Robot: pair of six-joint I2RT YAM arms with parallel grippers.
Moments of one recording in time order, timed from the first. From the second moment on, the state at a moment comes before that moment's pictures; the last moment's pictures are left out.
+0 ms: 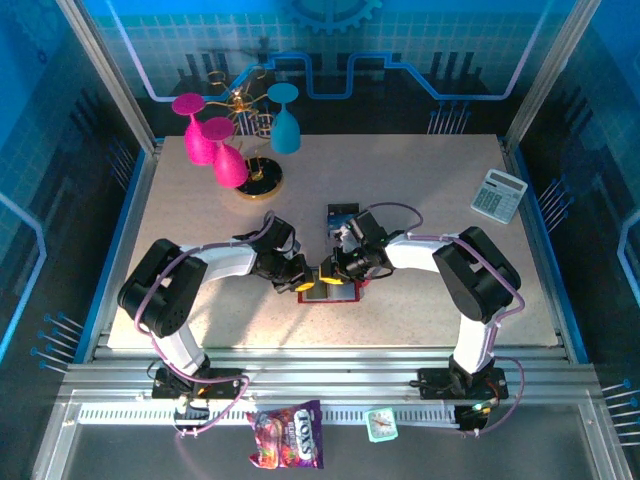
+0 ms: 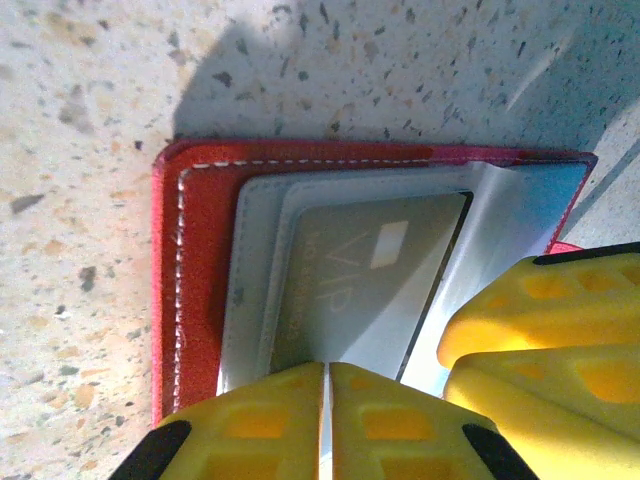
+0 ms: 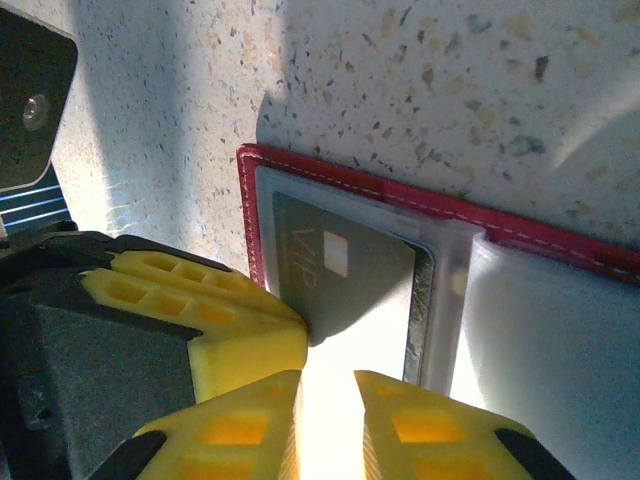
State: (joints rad) left arm -0.48 1.72 0.84 -0.29 0.55 -0.90; right arm 0.60 1.85 0.97 -0.16 -0.67 0.79
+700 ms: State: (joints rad) left arm -0.48 1.72 0.84 -0.30 0.55 -0.90; right arm 0.62 1.86 1.04 -0.37 -0.57 0.68
